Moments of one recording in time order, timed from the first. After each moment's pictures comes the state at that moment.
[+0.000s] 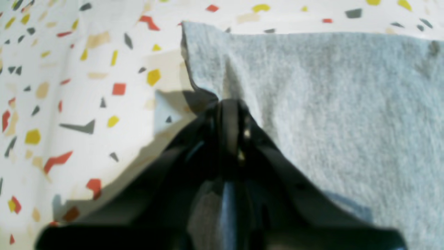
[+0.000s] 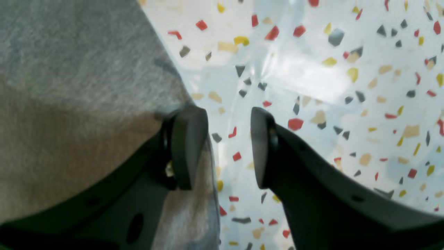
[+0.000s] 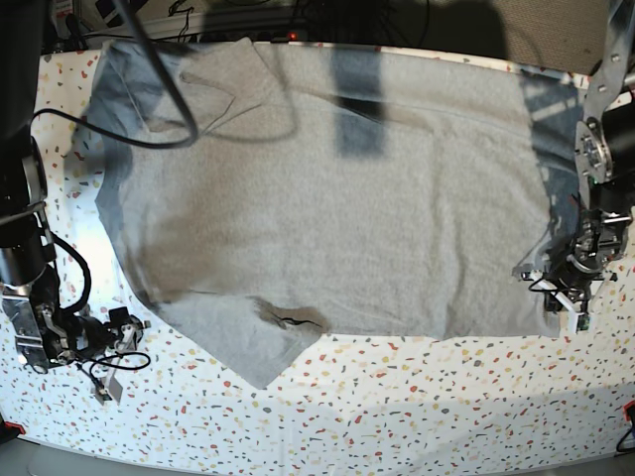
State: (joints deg) left arm -40.4 -20.4 -13.1 5.7 15.1 -26.3 -11.5; right arm 53.2 31.2 -39.1 27.4 36.1 26.4 -36.8
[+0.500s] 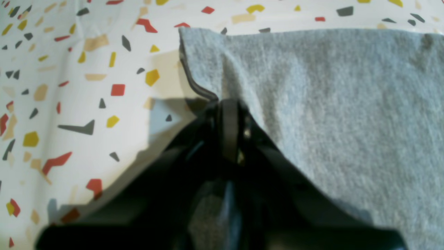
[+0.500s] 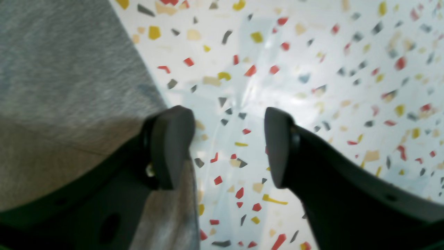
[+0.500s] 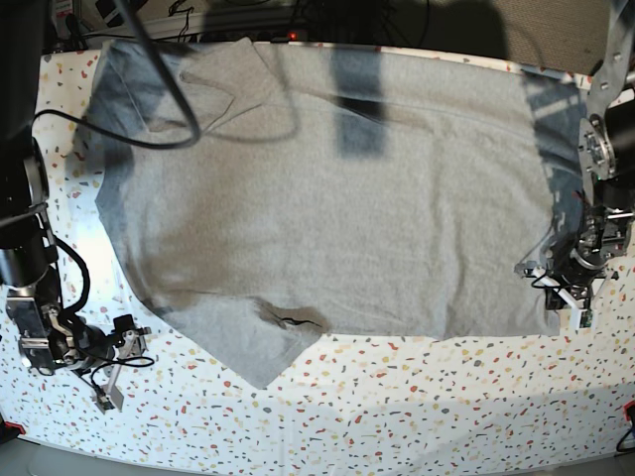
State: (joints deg) left arm -40.2 -21.3 -13.1 5.5 14.9 -22.8 -13.9; right arm 53.3 30.3 -39.1 27.2 27.8 25.1 -29.5
